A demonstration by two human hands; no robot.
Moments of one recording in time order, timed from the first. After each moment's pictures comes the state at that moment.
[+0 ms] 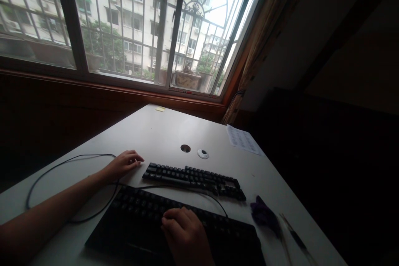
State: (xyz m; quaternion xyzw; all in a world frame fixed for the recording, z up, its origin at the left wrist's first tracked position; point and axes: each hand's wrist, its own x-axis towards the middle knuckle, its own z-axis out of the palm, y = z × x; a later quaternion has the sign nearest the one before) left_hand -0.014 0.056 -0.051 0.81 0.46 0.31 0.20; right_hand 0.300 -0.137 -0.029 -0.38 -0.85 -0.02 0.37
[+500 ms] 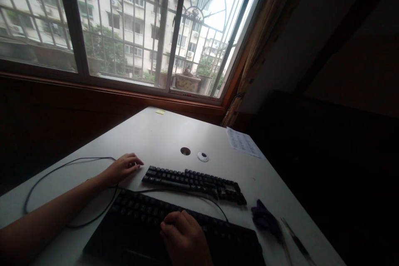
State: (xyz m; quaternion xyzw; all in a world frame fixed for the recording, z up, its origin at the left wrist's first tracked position) left_hand -0.013 0.053 -0.046 0.82 0.47 0.28 0.20; right_hand 0.298 -0.134 -0.030 -0.36 -0.85 -0.06 0.38
